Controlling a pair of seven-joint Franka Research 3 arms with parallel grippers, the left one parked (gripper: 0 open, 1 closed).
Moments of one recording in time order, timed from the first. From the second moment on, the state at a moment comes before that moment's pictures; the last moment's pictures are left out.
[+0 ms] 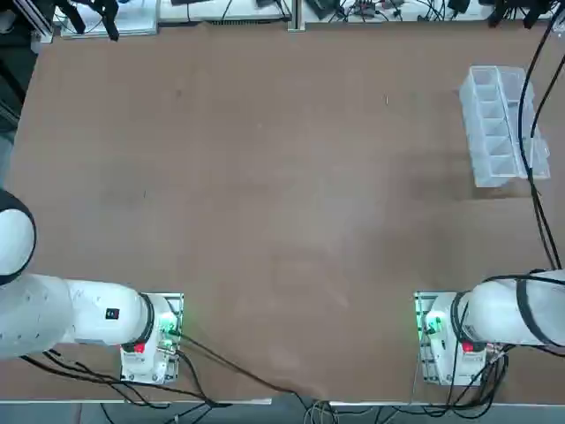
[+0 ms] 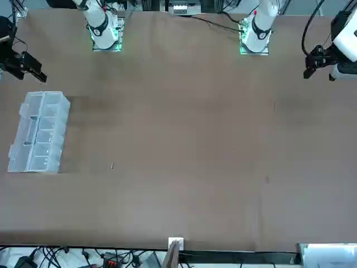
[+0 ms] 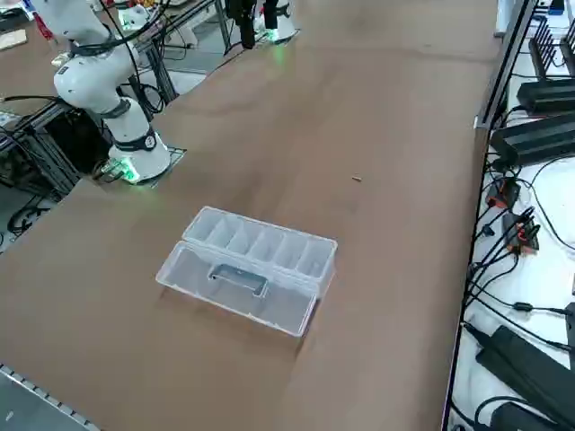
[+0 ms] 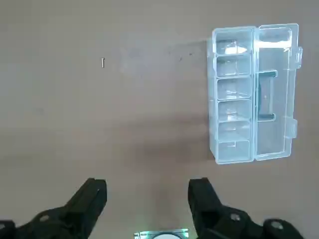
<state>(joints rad) 0.04 -0.05 -0.05 -1.59 -0.02 1.48 0.08</state>
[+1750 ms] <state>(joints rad) 0.19 0.47 -0.04 -1.58 0.06 2.06 0.16</state>
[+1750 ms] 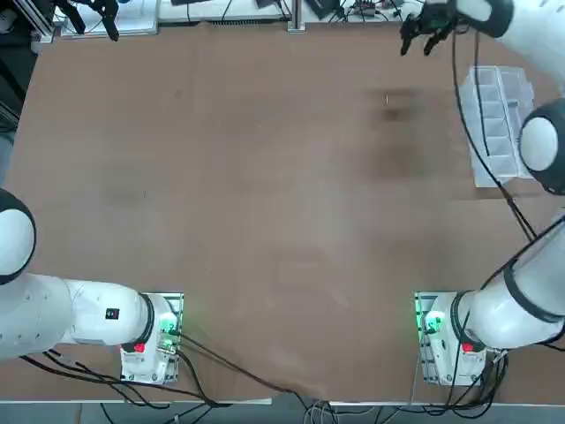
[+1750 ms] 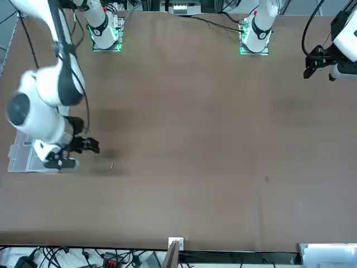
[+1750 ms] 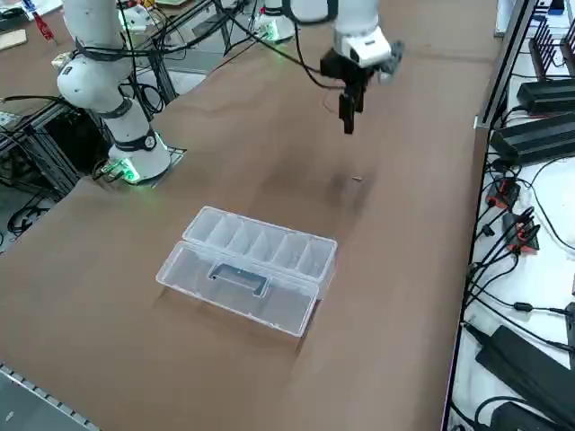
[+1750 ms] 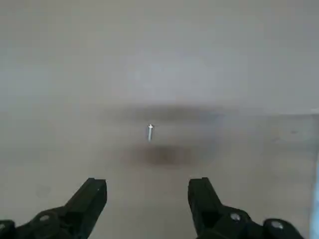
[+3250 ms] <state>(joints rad) 0.22 0.72 -0.04 -1.60 0.06 2.33 0.24</state>
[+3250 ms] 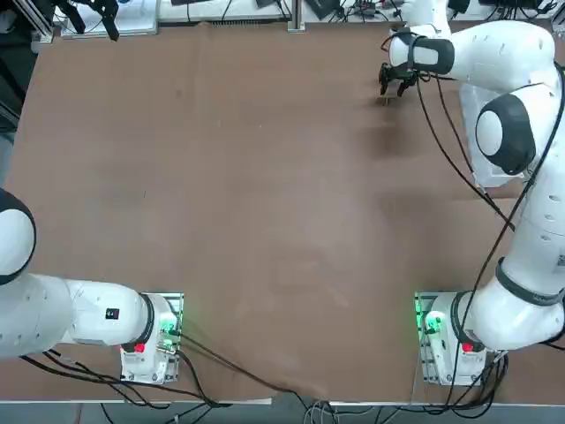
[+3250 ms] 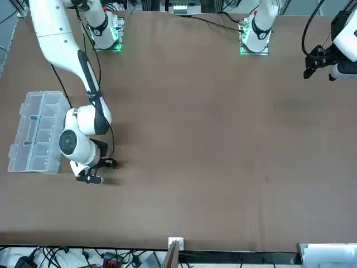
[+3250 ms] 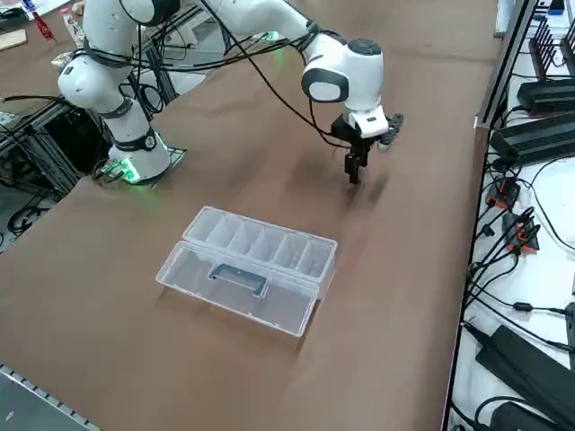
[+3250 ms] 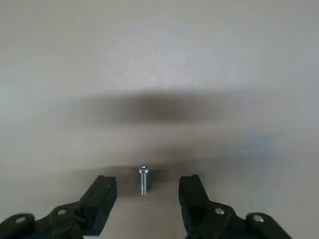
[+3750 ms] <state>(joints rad) 0.22 0.73 -0.04 -1.60 0.06 2.36 0.24</state>
